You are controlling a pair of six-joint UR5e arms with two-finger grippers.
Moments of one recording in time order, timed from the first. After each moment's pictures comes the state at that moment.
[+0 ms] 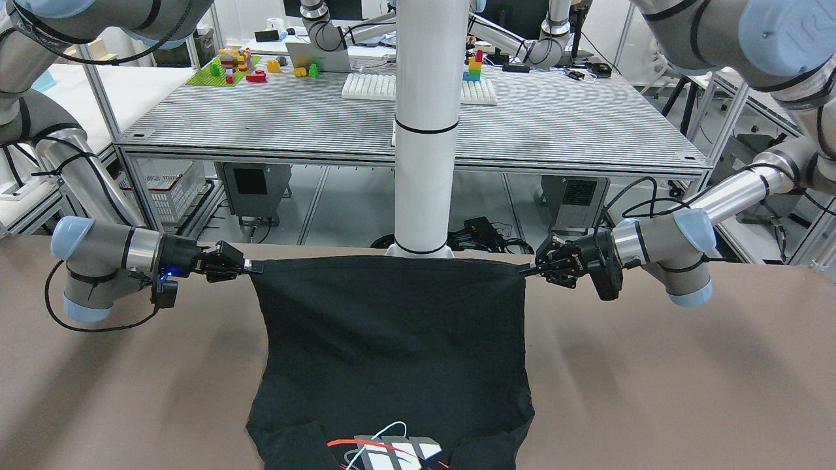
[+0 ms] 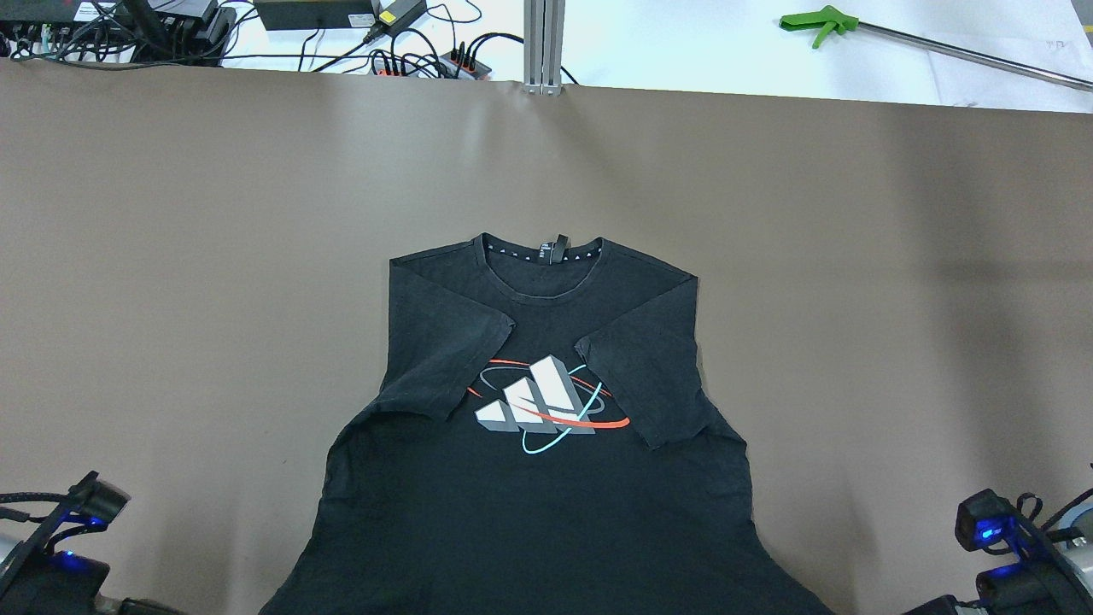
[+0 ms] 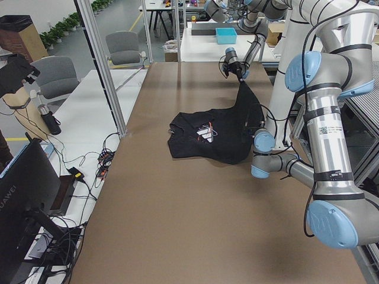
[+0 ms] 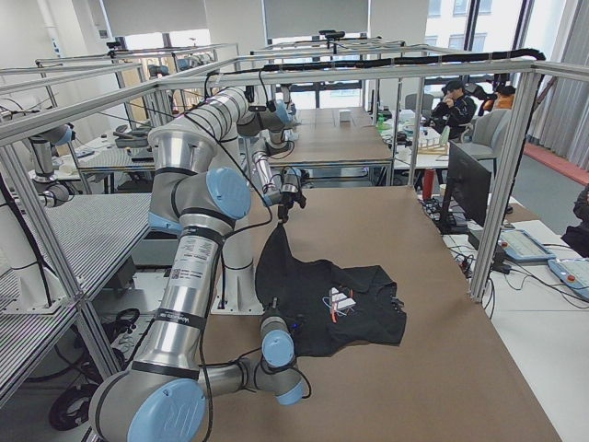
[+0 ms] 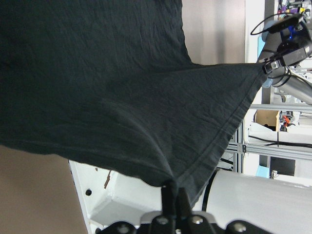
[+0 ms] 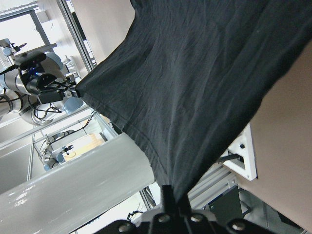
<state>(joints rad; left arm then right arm) -0.37 -1.40 -2.08 -3.06 -2.06 -1.53 0.56 -1.77 1.79 0.45 2.27 2.06</state>
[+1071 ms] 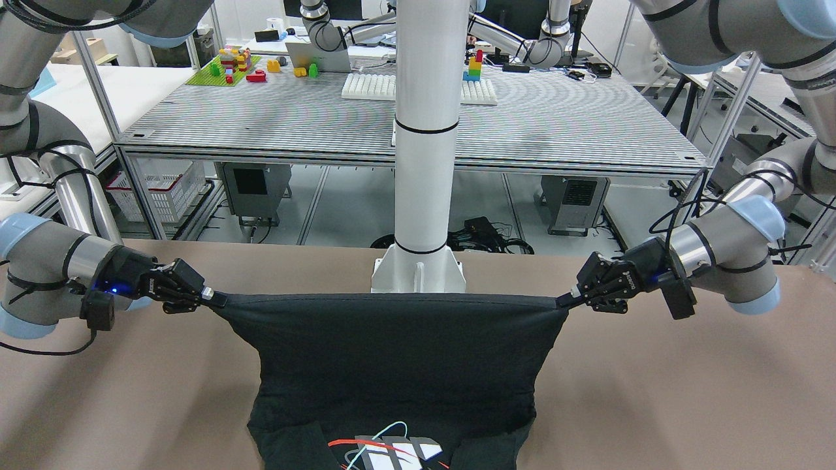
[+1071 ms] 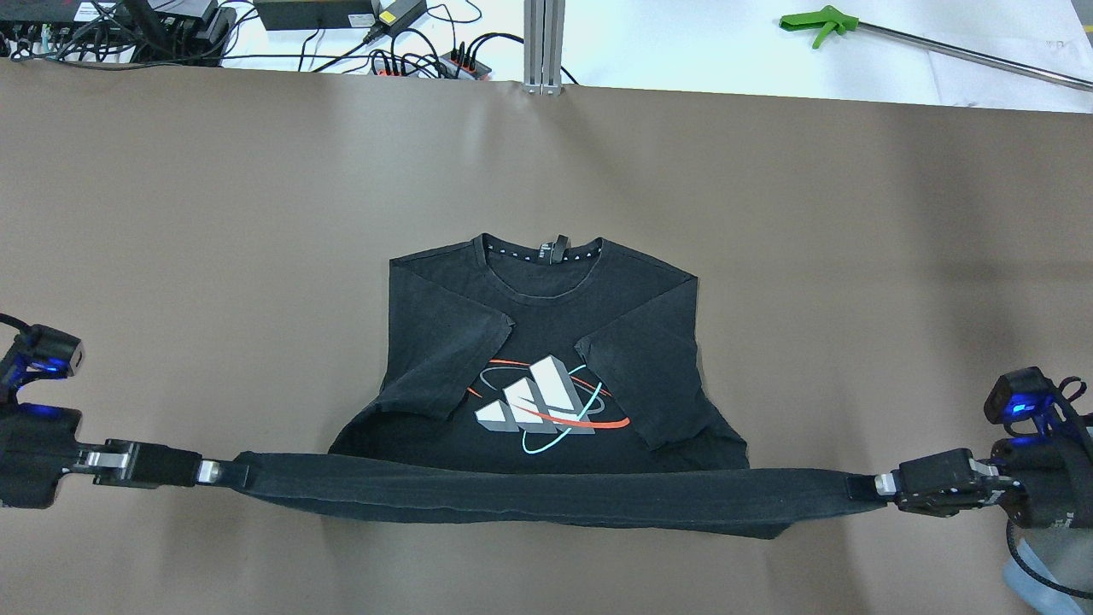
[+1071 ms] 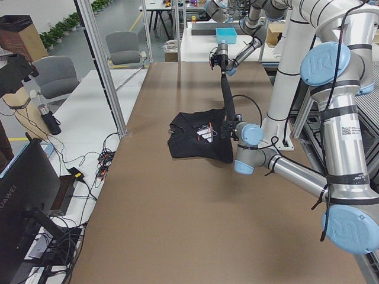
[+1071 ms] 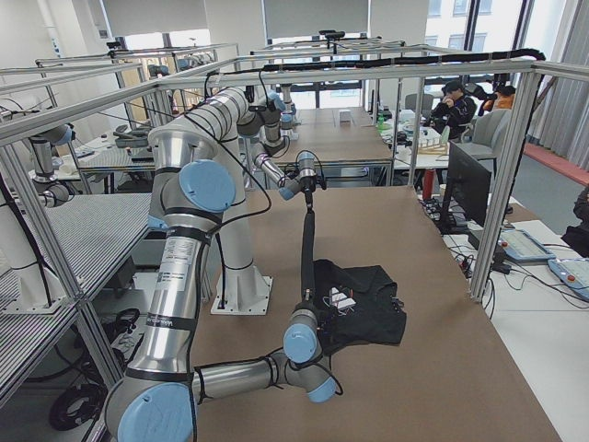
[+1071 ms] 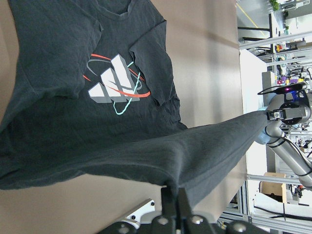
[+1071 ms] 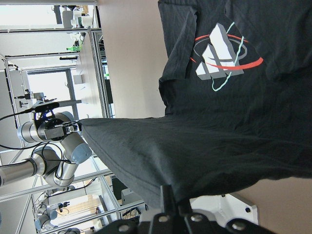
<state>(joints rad) -0.72 -1.47 -2.09 -2.97 -2.15 -1.62 0.85 -1.66 1.76 0.43 2.27 2.05</state>
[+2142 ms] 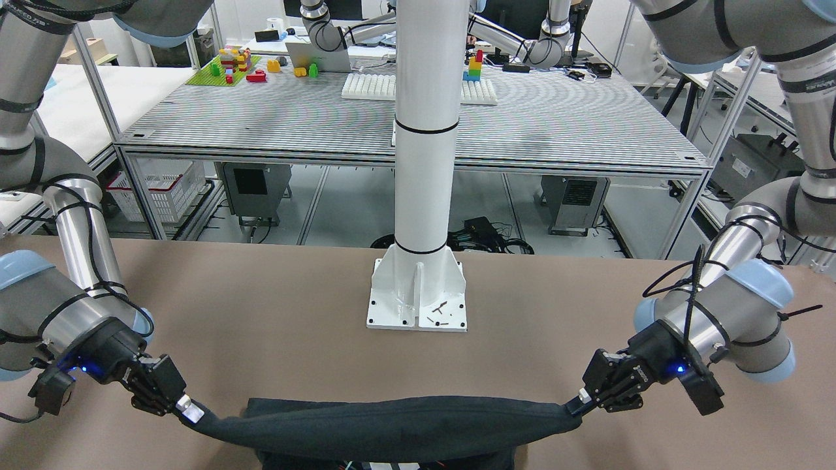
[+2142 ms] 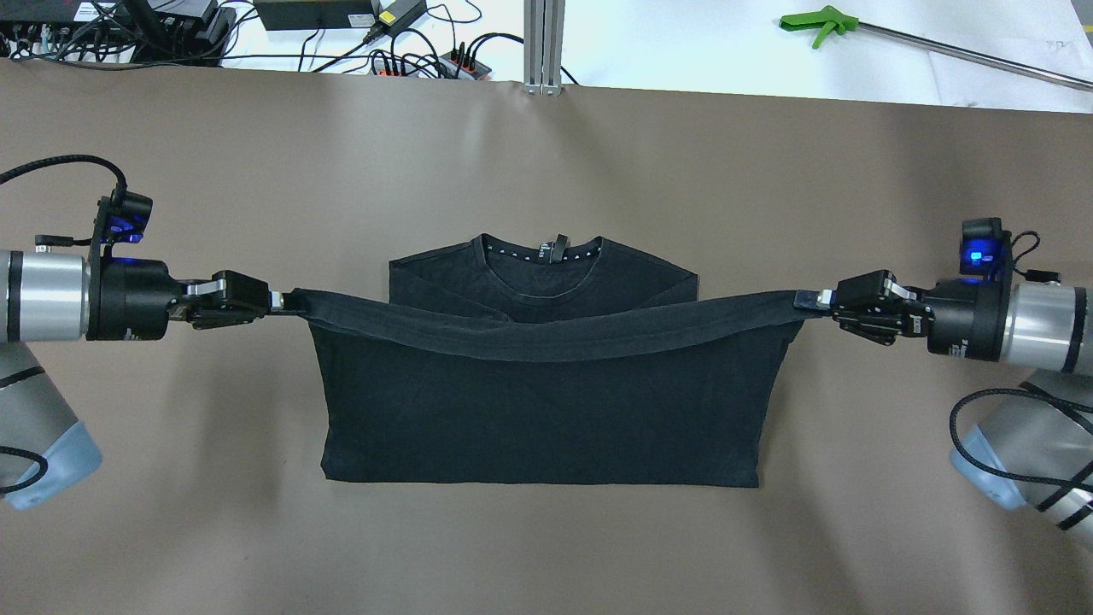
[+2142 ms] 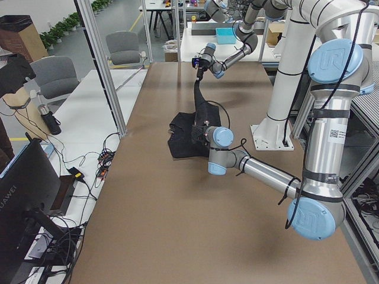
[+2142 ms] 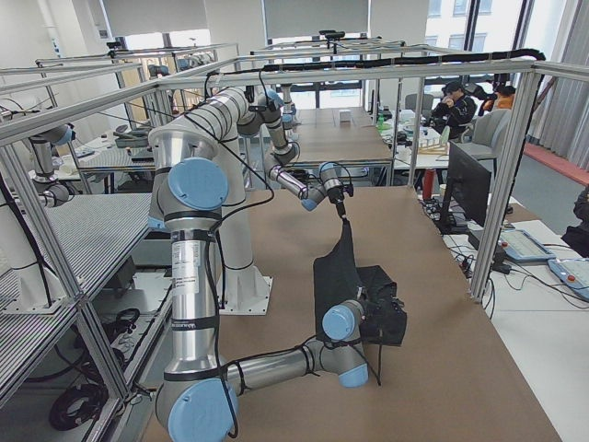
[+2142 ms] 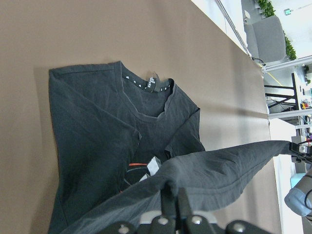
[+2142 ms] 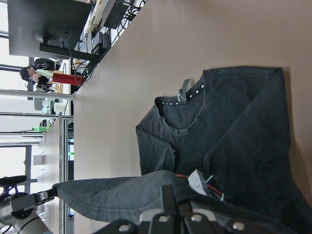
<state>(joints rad) -0.85 -1.74 -1.79 -2.91 -2.08 -1.62 0.95 -1.43 1.60 0.07 2.11 1.84</state>
